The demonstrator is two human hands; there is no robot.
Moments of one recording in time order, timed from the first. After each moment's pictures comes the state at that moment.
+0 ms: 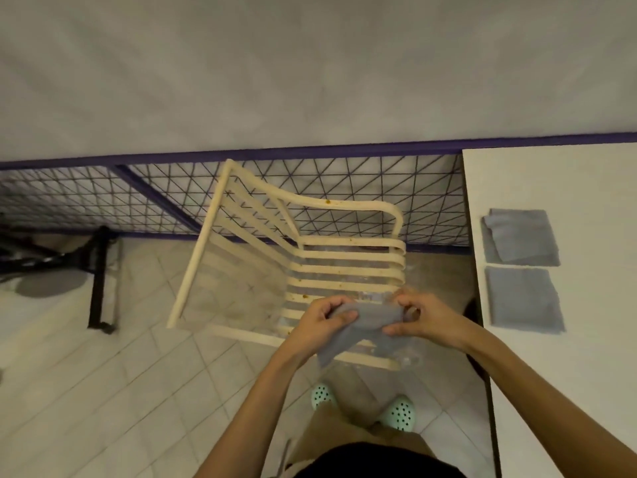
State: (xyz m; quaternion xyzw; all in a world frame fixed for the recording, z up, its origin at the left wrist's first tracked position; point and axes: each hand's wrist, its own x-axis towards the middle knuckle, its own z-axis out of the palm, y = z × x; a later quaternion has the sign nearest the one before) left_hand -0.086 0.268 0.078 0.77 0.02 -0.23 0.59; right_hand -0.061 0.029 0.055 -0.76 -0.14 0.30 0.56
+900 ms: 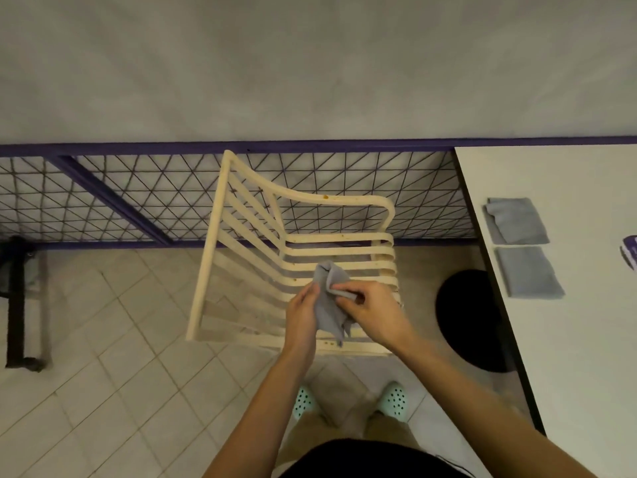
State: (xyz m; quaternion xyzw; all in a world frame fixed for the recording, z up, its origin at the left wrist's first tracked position) left_hand -0.089 0.401 0.056 0.59 0.28 -0.14 0.75; right_hand -0.088 0.261 0.076 -0.86 -0.01 0.14 0.49
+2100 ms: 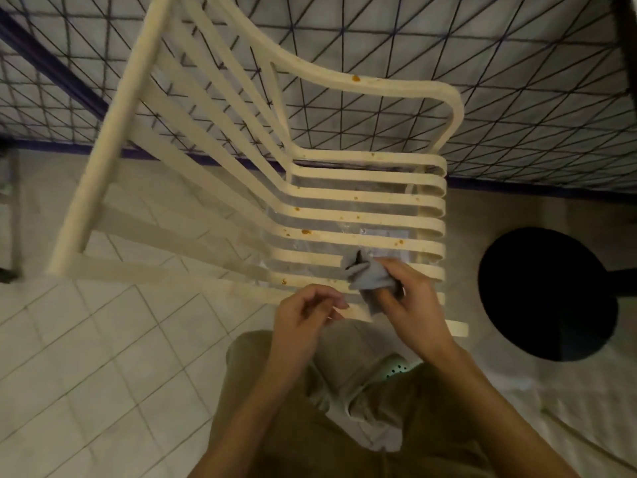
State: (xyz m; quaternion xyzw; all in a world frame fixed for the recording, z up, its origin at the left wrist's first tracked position) left_hand -0.138 0.402 -0.171 0.73 0.17 -0.13 0.65; right_hand -0.103 0.224 -0.182 -0.83 -0.09 0.06 0.55
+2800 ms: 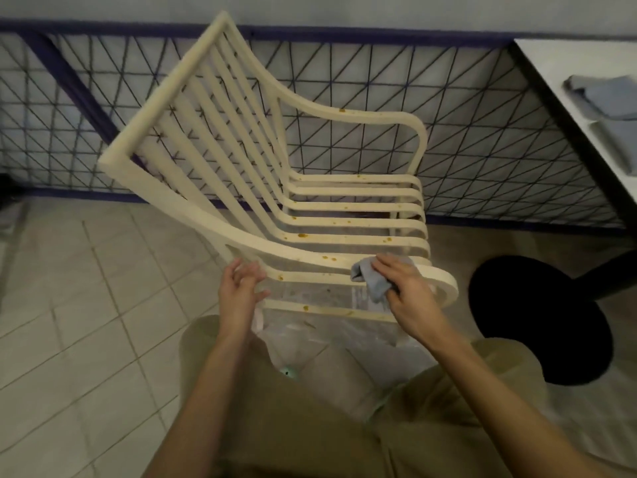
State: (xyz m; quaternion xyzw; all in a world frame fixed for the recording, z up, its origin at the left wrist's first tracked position) left_hand -0.205 0.487 -0.261 0.63 0.25 0.04 0.73; right_hand -0.200 0.204 -0.261 -0.92 -0.12 -0.02 0.36
